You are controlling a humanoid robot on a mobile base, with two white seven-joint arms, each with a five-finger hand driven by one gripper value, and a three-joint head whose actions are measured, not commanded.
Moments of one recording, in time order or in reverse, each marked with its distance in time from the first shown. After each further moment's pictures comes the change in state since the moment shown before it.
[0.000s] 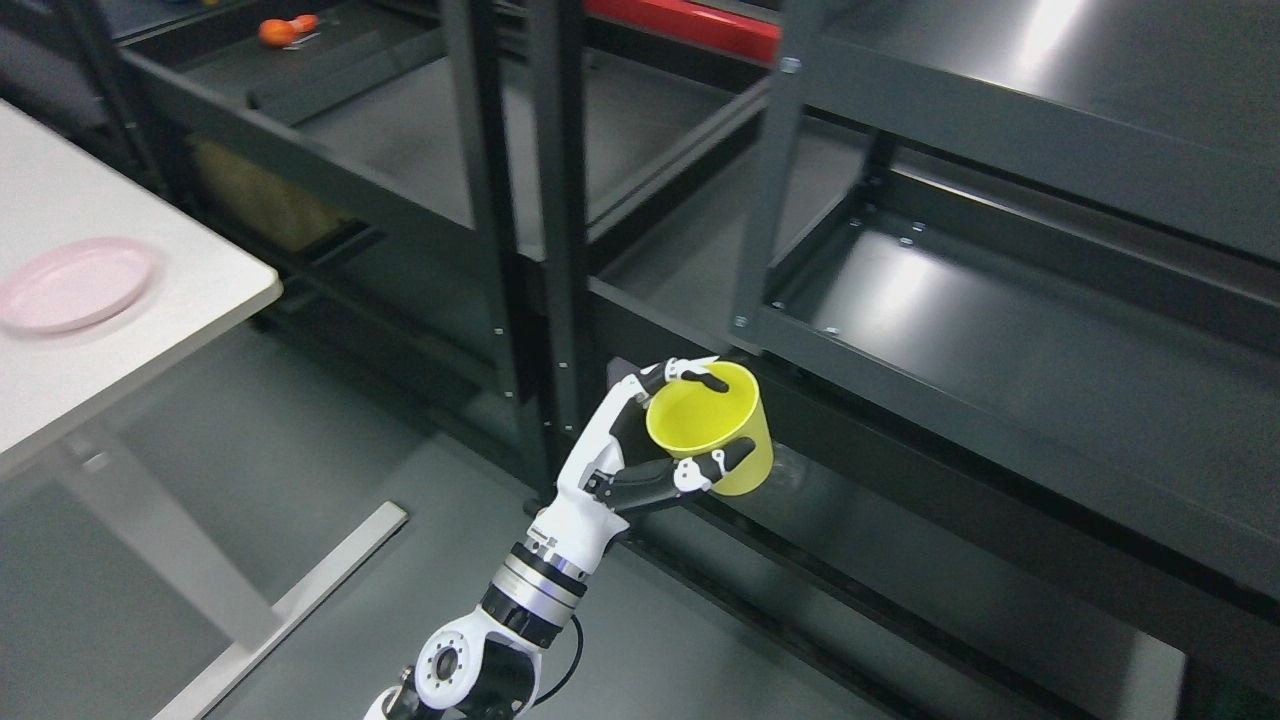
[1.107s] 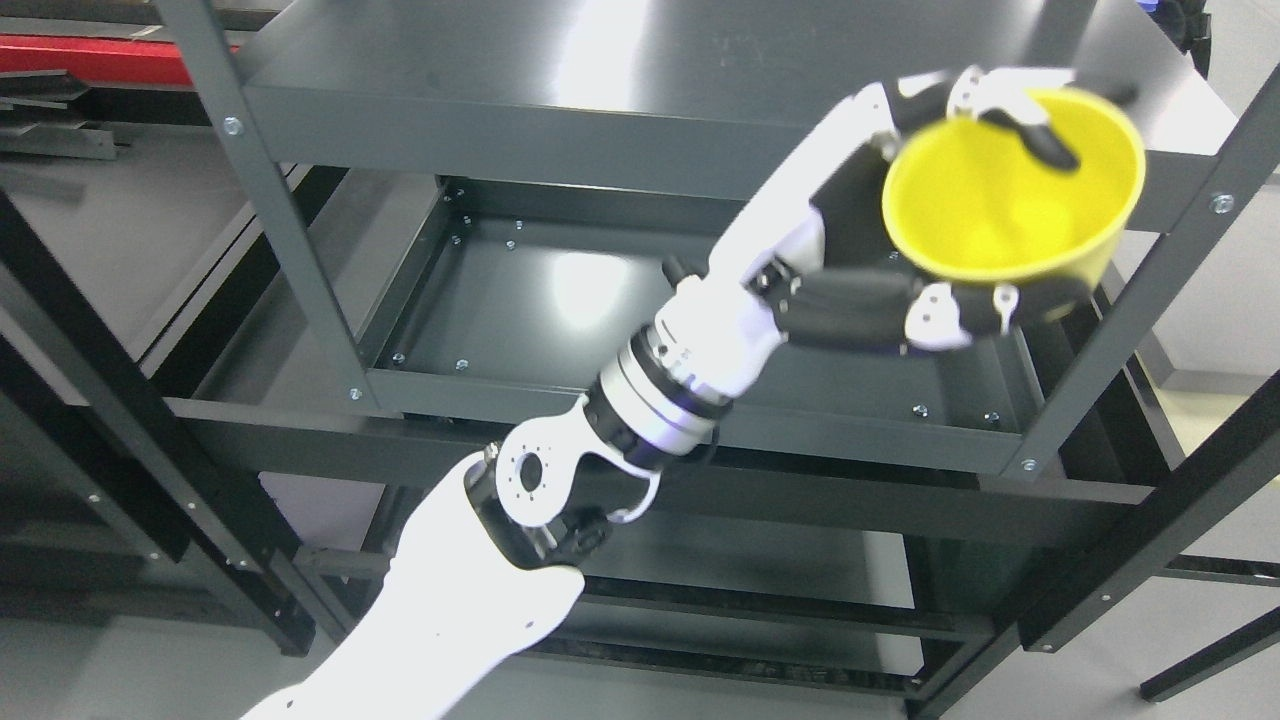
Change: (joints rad) left arm -0.558 0.000 -0.206 -0.049 0.112 -0.112 0.065; right arm -0.001 0.000 0.000 0.000 0.000 0.000 0.006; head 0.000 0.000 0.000
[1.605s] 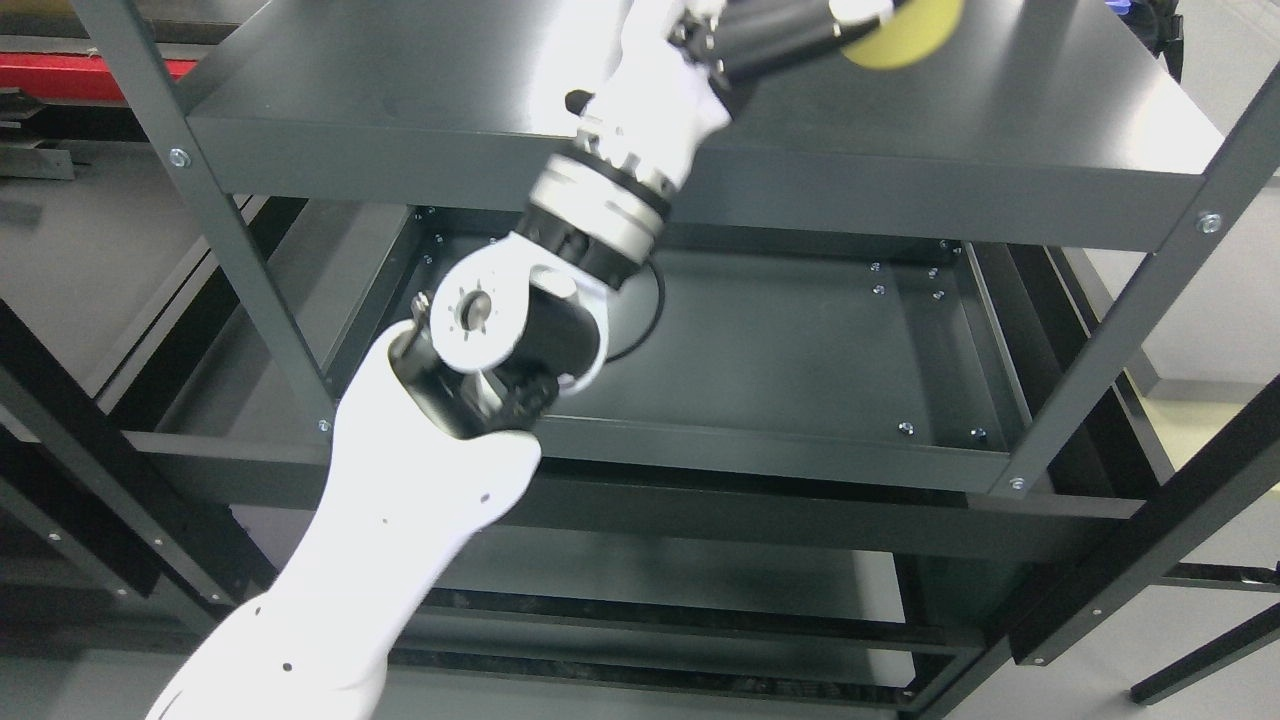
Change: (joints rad) left arm -0.191 0.000 0.161 0.043 0.011 0.451 0.349; right arm 0.000 0.000 0.000 0.000 0.000 0.000 0.001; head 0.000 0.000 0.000
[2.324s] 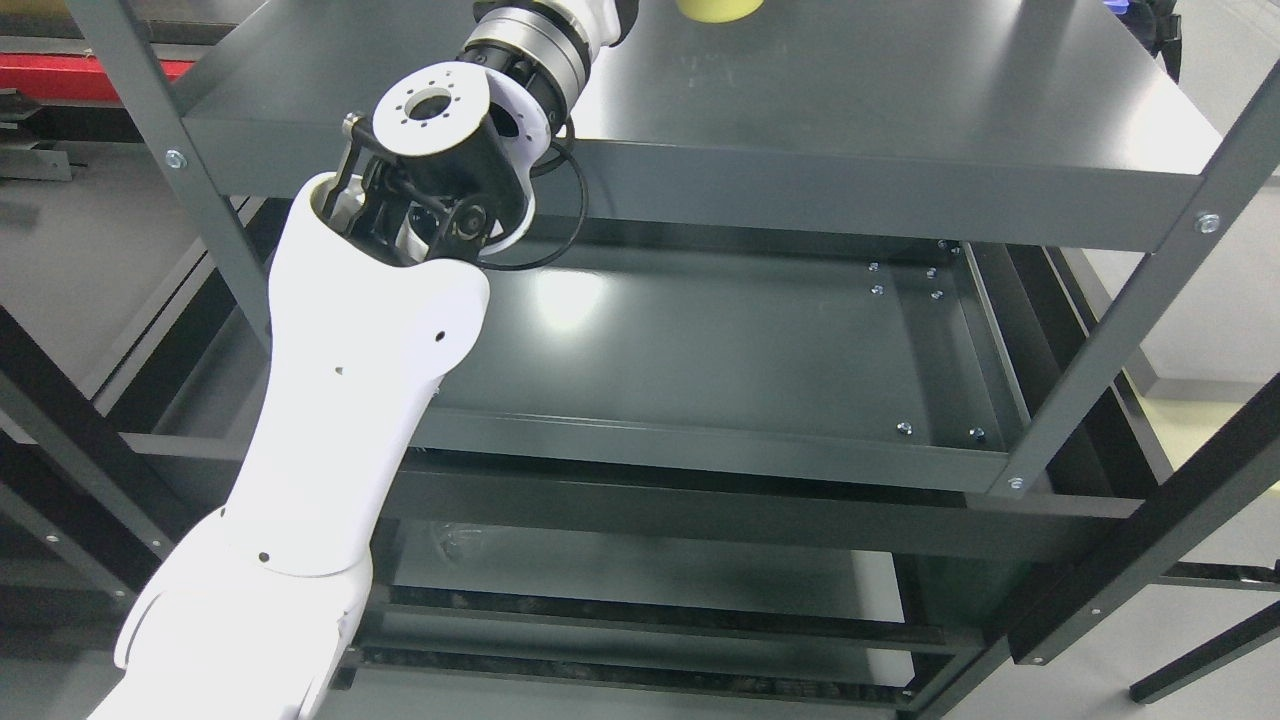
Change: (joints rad) left arm -0.157 0.000 0.125 0.225 -0.026 0.370 0.079; right arm 0.000 0.000 0.000 0.000 0.000 0.000 0.001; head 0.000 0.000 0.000
